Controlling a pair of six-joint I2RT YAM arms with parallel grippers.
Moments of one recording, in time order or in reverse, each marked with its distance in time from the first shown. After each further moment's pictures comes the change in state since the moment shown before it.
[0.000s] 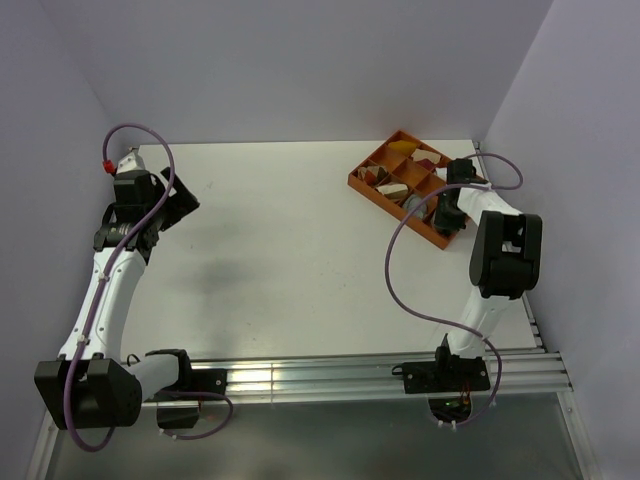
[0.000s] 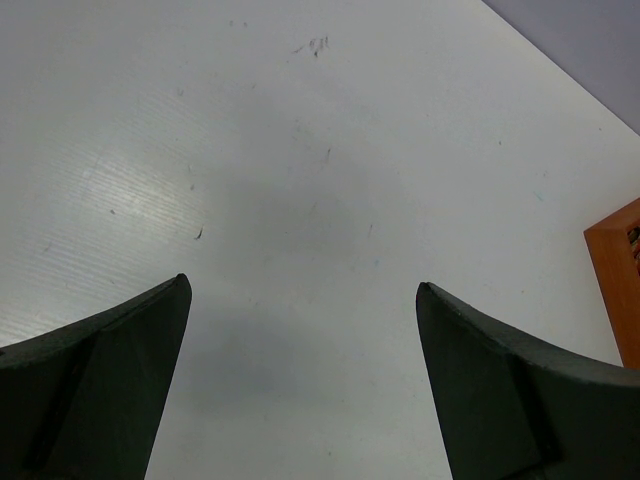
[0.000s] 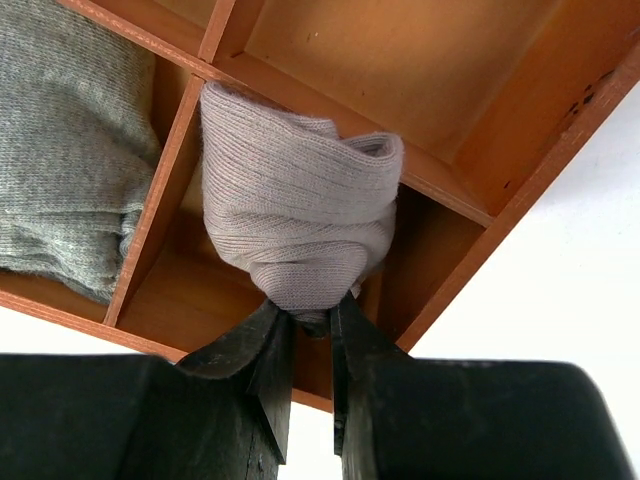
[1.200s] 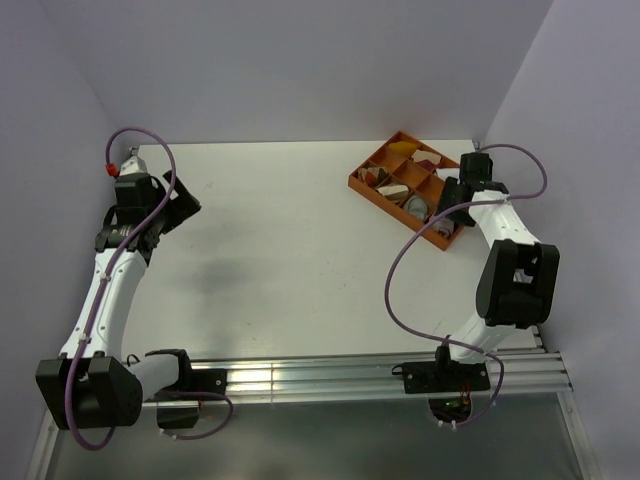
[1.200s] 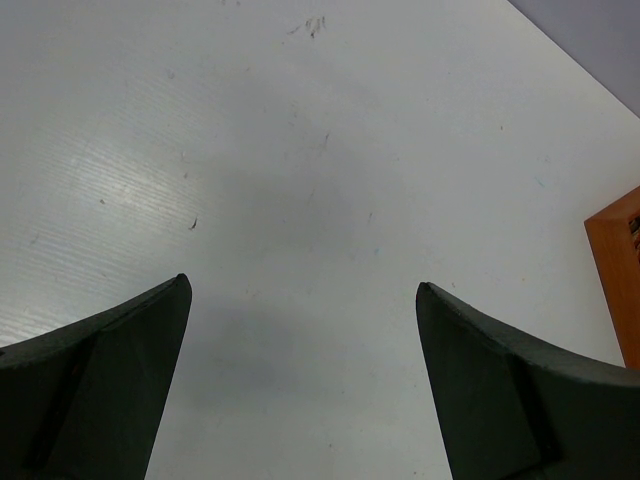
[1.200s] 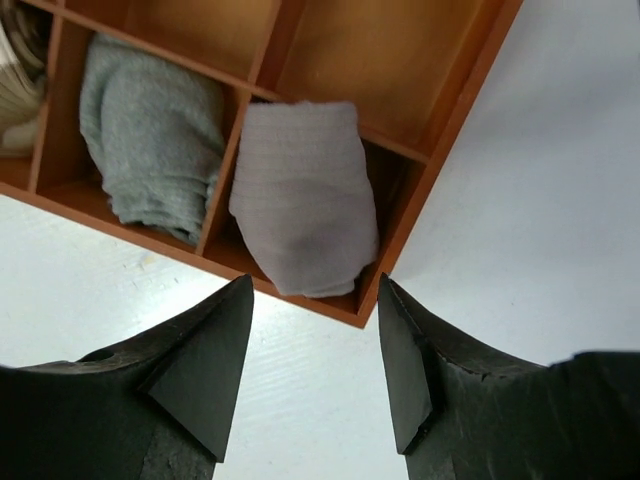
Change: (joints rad) left arm 0.009 0.000 -0.027 0.011 0.040 0.000; right arm -0.015 -0.239 -0.064 0.020 -0.010 0.122
